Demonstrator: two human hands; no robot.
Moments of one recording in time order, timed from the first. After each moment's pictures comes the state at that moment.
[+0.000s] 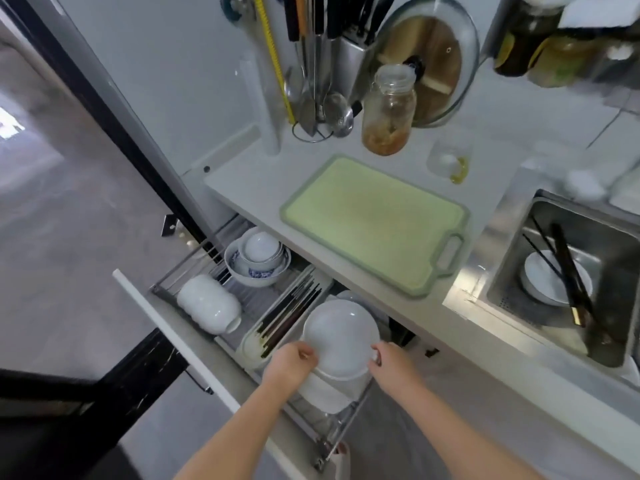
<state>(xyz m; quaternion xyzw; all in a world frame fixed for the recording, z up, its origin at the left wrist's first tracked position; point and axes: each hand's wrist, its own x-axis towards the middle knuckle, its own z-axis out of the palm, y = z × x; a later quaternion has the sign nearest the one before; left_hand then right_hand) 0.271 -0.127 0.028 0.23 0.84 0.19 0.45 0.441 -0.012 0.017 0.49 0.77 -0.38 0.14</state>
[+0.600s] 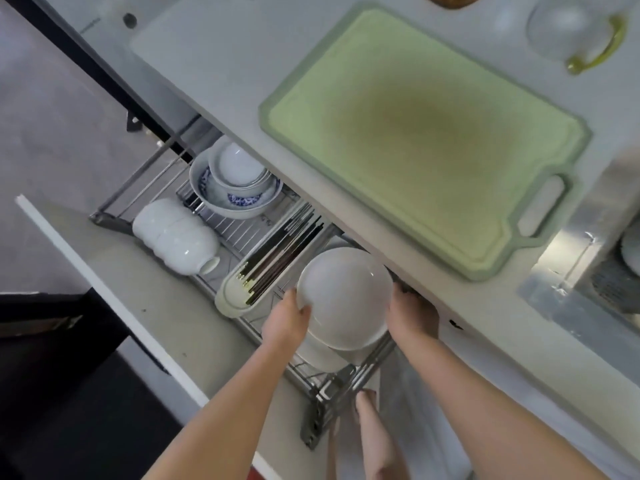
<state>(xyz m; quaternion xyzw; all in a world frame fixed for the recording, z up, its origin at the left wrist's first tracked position) 0.248 -0.082 -0.090 0.19 0.88 0.08 0.42 0.401 0.050 -0.093 0.52 0.79 -0.17 0.27</state>
